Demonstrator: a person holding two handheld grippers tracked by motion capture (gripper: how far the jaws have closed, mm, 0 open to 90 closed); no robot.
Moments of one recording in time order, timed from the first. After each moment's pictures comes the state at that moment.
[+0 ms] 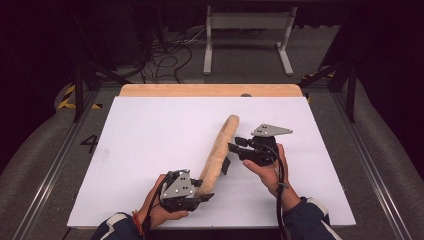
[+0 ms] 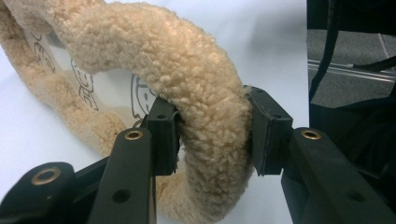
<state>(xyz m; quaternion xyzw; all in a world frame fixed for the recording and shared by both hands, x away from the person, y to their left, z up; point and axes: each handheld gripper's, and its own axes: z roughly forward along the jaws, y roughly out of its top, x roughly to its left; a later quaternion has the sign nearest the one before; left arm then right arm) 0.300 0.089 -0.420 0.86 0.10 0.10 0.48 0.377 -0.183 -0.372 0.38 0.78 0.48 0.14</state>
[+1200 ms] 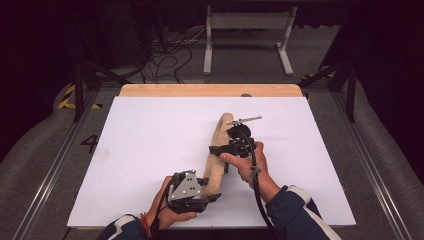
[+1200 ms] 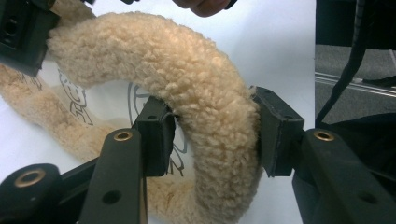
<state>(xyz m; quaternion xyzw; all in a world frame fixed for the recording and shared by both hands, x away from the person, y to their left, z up) 0.297 0.072 -0.422 0.86 0.12 0.11 0.49 0.410 -0.128 -0.377 0.50 0.78 0.37 0.04</state>
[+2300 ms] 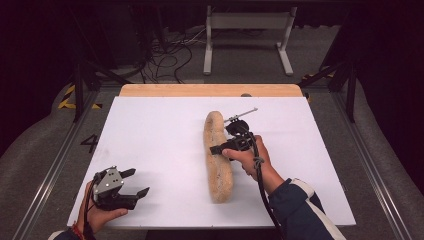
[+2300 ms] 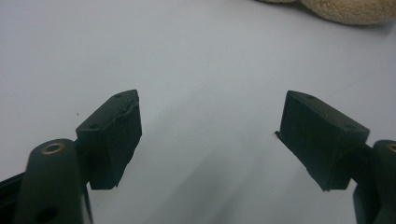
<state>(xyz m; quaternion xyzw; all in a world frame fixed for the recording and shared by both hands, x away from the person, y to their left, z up) 0.305 0.252 -0.448 0.84 0.30 0.18 0.42 0.425 -0.129 -0.371 0.45 0.83 0.34 0.00</state>
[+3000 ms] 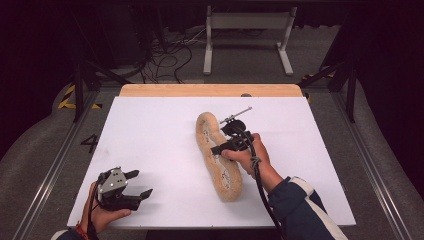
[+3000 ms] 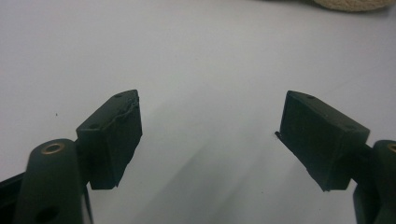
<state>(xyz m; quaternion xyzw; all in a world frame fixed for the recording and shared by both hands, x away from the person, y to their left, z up) 0.307 0.243 -0.452 0.84 0.29 0.16 0.42 0.424 -0.122 -0.365 0.43 0.85 0.30 0.02</state>
